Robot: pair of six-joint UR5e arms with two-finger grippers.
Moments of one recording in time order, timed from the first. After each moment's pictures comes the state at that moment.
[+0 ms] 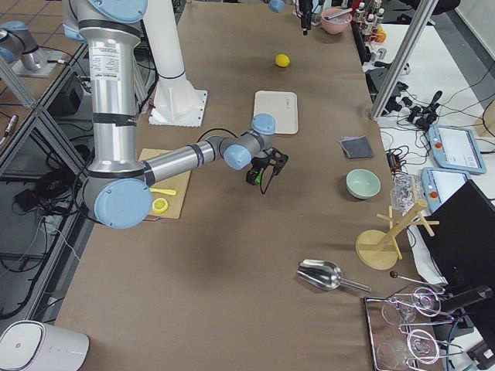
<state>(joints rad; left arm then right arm) -1.15 -1.94 -1.50 -2.11 -2.31 -0.56 0.81 -1.56 1.83 -1.21 2.16 1.44</state>
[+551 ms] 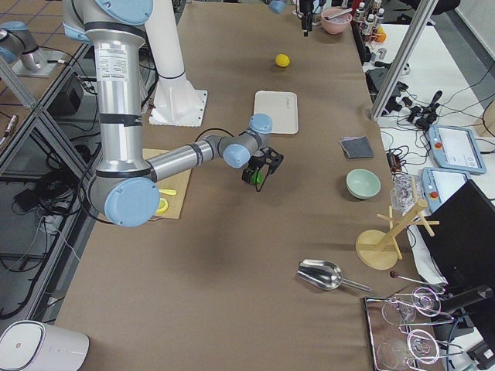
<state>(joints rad) -1.14 -1.95 -1.50 -2.11 -2.31 -0.56 0.74 -1.54 1.81 -1.21 2.13 1.50</state>
